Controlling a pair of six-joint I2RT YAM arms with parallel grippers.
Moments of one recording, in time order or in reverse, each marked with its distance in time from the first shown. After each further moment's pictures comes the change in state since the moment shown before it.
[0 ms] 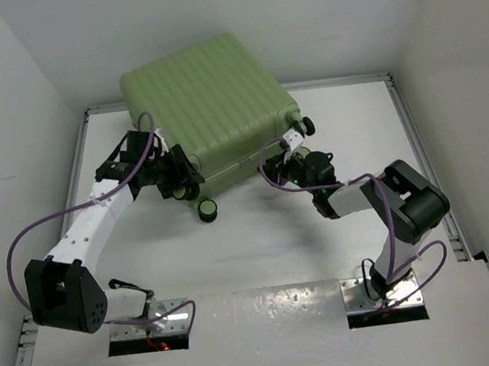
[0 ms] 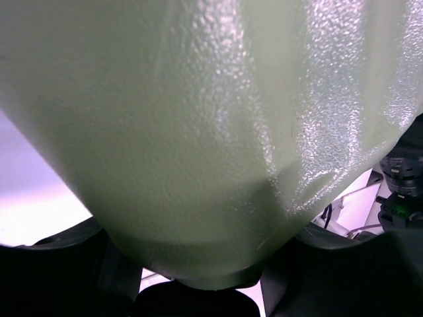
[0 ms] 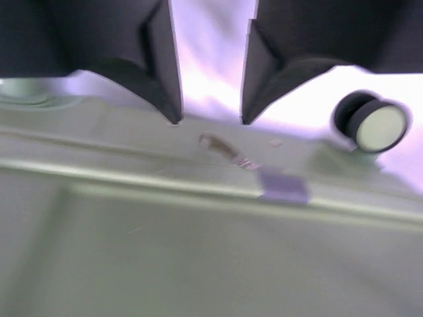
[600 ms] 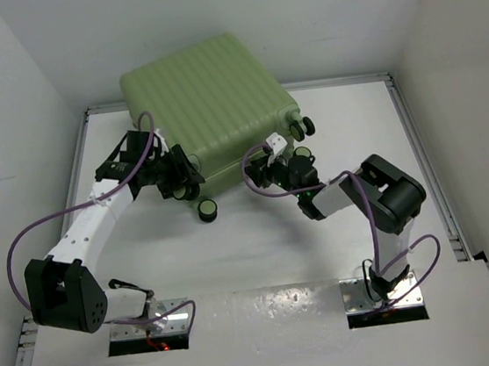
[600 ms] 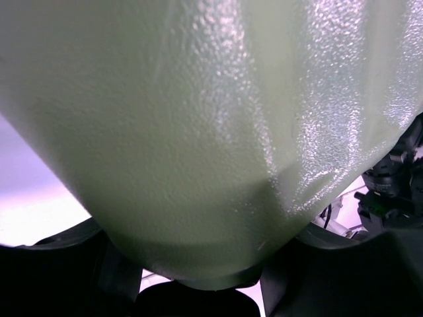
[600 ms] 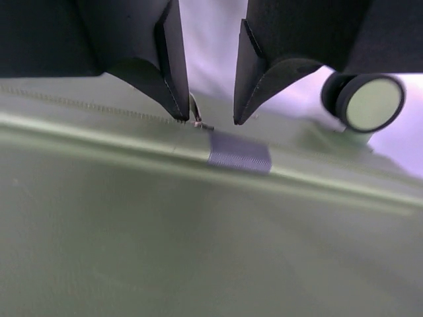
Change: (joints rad) left arm 0.002 0.002 -0.001 0.002 0.008 0.000; right arm 0.101 0.121 0.071 0.083 0.056 -0.006
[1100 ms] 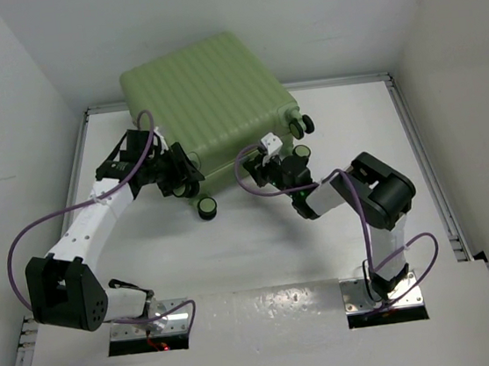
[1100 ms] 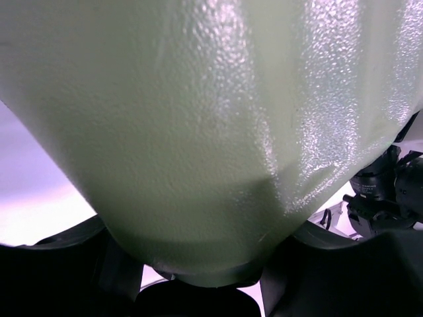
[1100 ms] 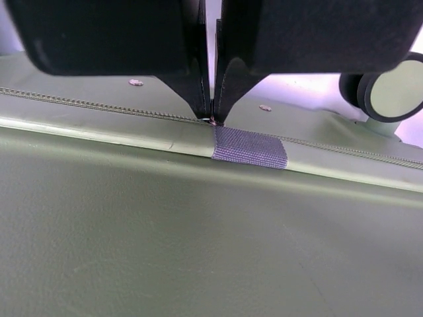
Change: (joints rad) left arm 0.004 0.009 -0.002 0.032 -0.008 0.000; right arm 0.019 0.086 0.069 0.012 0.100 -0.017
